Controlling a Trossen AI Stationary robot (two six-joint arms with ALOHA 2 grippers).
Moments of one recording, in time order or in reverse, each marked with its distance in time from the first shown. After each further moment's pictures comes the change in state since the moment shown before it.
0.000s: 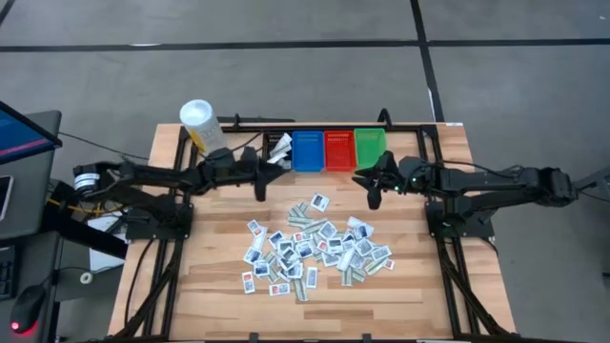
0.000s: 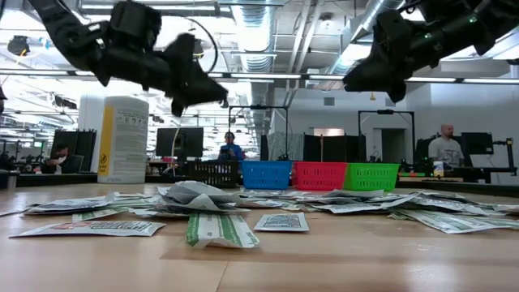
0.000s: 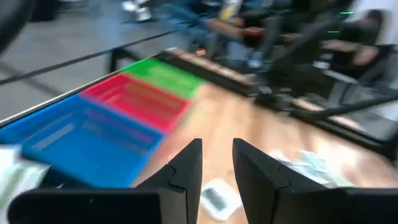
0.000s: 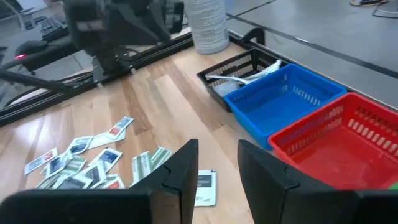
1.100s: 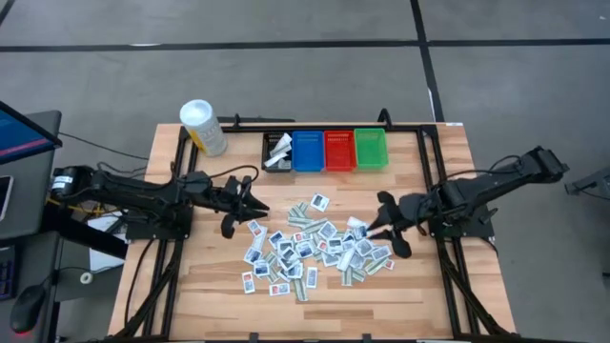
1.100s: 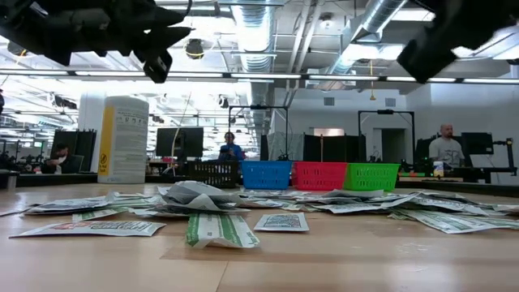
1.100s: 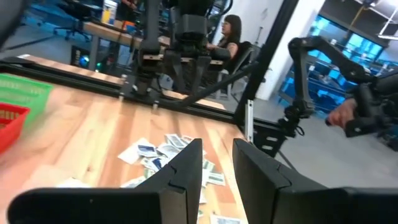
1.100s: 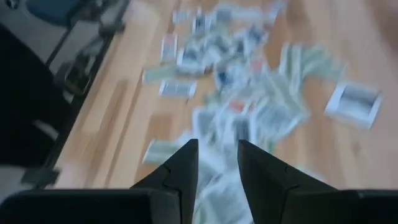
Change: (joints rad) left arm -0.315 -0.304 -0.136 -0.019 0.115 -0.047; right arm 0.466 0.000 0.140 -0.464 -0.158 -0.017
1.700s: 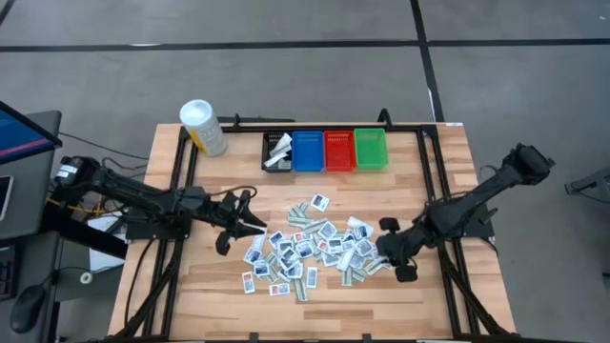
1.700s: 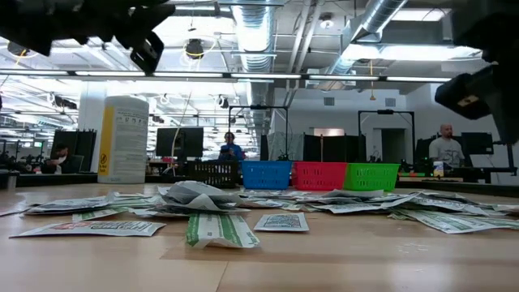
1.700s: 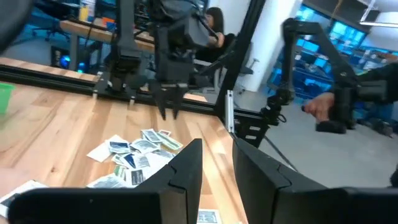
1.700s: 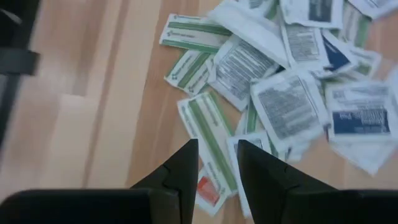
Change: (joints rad) left arm -0.235 0.007 0.000 0.002 -0.193 0.034; right arm 0.219 0.286 0.003 -0.084 0.004 0.093
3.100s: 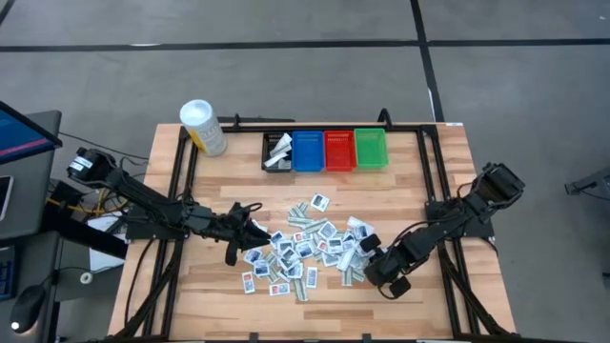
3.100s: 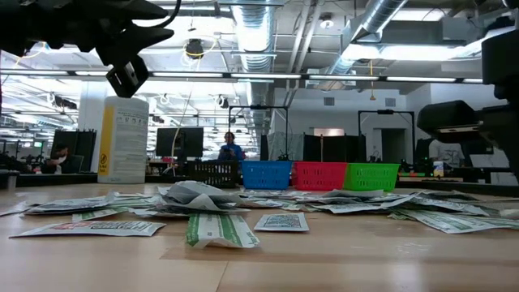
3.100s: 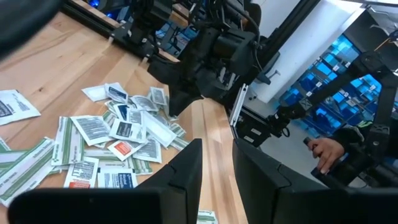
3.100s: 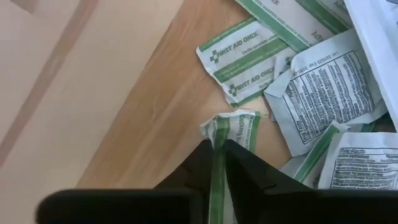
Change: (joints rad) left arm -0.184 0.172 0.001 0.081 -0.267 -0.344; right arm 0.048 0.472 0.157 0.039 0.024 -0.336
